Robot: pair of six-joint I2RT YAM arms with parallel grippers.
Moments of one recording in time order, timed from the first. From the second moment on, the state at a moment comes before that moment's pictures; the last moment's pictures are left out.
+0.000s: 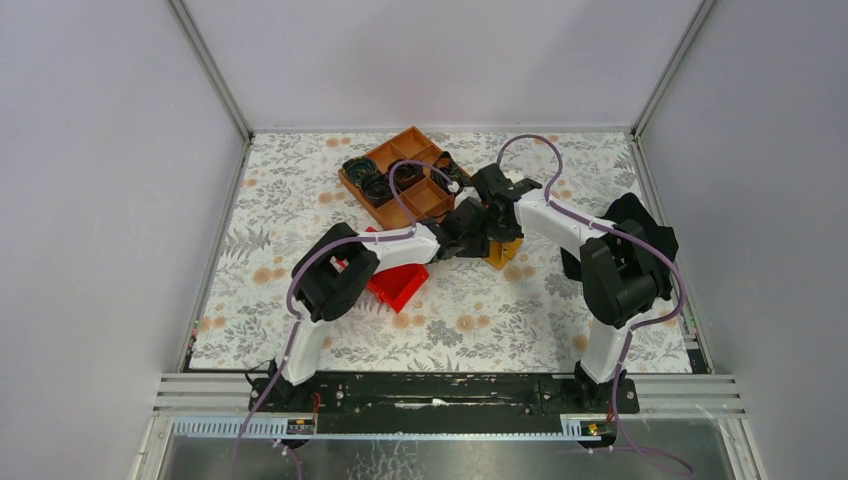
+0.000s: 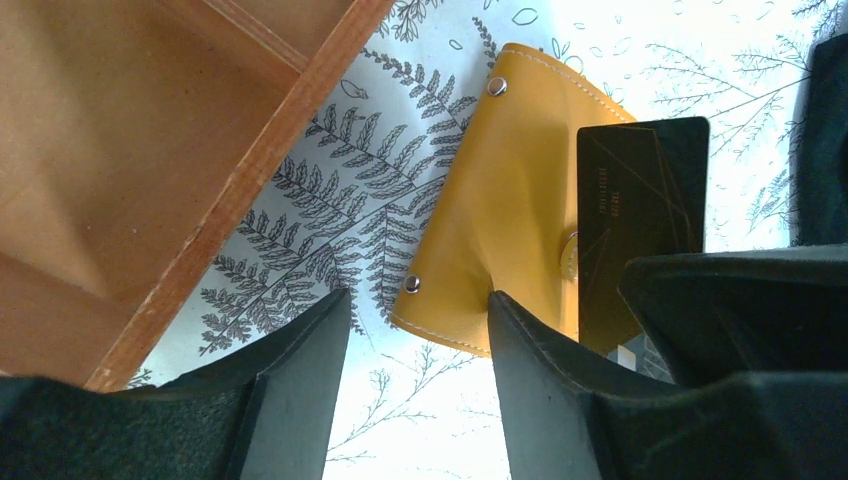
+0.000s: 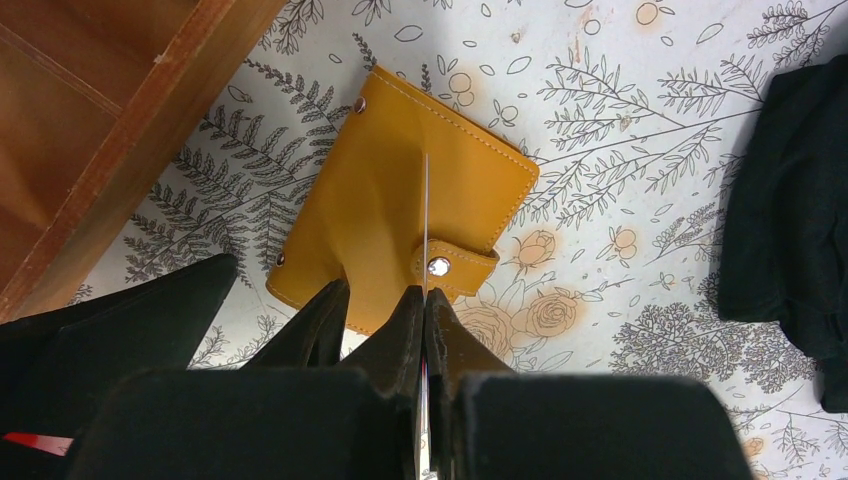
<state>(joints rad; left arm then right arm) -0.82 2.11 1.41 -0.13 -0.13 -0.68 0.52 1.84 1.35 -0.75 0.36 0.56</state>
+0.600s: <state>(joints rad) -0.83 2.12 1.42 -0.13 -0.15 -0.67 0.52 1.81 1.31 -0.76 0.41 0.57</state>
